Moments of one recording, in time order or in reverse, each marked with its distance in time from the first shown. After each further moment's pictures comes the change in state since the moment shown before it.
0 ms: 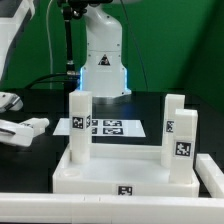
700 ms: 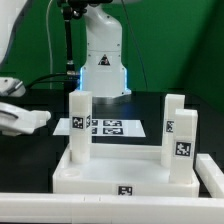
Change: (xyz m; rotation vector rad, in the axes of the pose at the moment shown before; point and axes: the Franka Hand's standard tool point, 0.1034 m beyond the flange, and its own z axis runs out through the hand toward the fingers) arm -0.026 -0.029 -0.039 -0.016 0.069 -0.030
